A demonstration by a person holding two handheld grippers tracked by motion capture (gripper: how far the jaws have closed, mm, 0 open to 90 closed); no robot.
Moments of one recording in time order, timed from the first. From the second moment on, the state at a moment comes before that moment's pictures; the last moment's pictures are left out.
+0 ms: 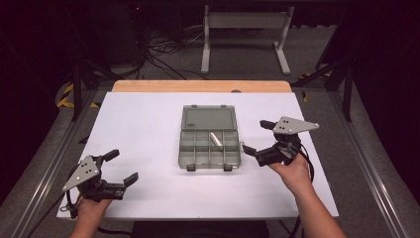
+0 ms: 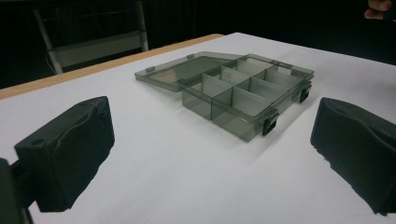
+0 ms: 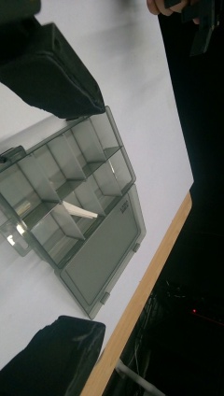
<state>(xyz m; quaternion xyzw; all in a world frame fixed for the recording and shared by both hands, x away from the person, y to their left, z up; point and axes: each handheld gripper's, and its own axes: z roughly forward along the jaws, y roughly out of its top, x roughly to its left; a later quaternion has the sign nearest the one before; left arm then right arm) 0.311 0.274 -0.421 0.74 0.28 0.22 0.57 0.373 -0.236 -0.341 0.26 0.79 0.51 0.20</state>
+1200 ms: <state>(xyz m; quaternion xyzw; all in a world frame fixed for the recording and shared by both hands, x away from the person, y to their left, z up) 0.311 0.276 -0.422 0.73 0.28 0.22 0.58 0.325 -0.283 -0.419 0.28 0.75 0.57 0.22</state>
